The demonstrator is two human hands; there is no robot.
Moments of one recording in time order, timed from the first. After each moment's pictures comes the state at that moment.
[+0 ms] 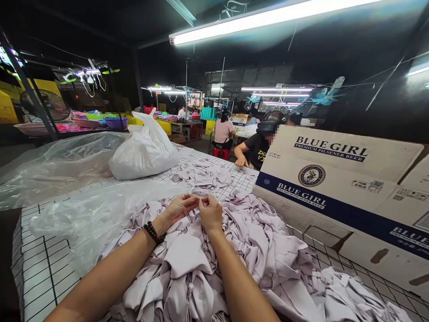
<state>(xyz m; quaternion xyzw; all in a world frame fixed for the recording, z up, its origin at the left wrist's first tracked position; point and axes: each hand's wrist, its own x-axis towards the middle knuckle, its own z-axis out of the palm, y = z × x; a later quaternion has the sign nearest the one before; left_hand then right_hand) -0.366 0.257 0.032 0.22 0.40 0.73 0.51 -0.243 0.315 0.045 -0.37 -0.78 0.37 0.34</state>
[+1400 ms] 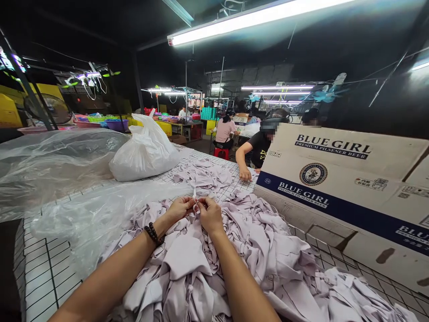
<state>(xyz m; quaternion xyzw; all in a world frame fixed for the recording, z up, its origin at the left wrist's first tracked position) -0.380 0.273 0.004 0.36 0.52 0.63 0.46 -0.242 0.332 0.025 -0.26 -0.82 0.37 0.36</state>
